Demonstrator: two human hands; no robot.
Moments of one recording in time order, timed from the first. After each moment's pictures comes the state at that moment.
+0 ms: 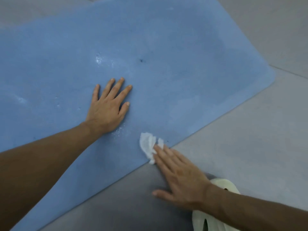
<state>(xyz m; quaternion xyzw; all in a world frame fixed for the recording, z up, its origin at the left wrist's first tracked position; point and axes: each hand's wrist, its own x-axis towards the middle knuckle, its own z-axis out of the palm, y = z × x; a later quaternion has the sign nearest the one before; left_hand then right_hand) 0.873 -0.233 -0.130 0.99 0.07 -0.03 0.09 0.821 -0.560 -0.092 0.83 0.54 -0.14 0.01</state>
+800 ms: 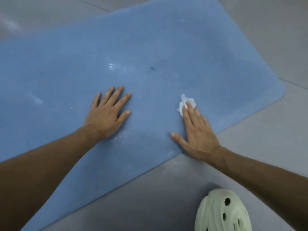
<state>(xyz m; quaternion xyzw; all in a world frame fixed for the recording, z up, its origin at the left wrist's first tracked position) 0.852 -0.209 -0.124 0.99 0.09 -0.07 0.10 0.943 -0.538 -0.107 0.93 0.33 -0.15 -0.05</state>
